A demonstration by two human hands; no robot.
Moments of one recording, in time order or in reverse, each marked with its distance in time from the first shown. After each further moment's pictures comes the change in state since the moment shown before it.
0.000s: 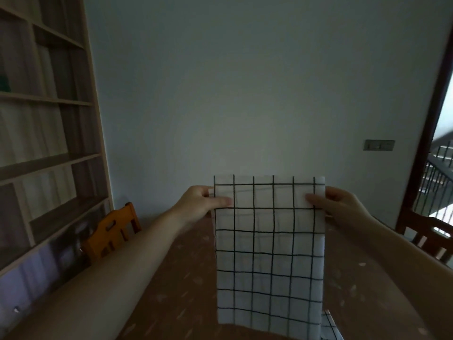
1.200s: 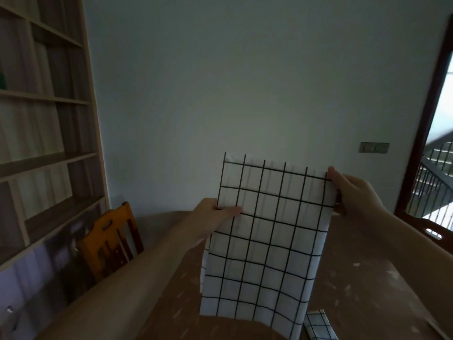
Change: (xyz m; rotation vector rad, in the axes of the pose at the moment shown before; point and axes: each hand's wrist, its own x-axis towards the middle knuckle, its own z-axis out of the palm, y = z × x) left_hand -0.012 -0.012 0.033 -0.072 -0.026 0.008; right_hand -0.004 -0.032 -0.006 0.114 0.185 -0.031
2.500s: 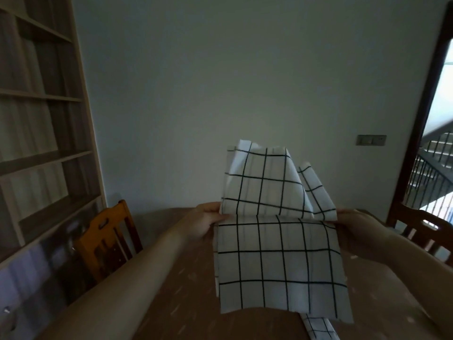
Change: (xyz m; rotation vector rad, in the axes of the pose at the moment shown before) left_hand 0.001 -0.016 0.005 -0.193 -0.094 -0.153; right_hand -0.008 0.054 -0.046 0.097 -0.342 0.391
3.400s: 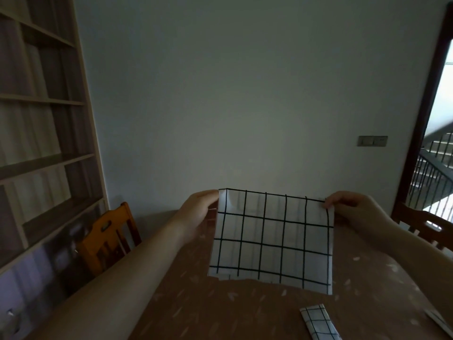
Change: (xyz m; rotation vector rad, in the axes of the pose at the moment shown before) left_hand -0.005 0.029 -0.006 0.032 0.119 0.009; right_hand 0.005 -0.016 -0.003 -0.332 0.154 -0.368
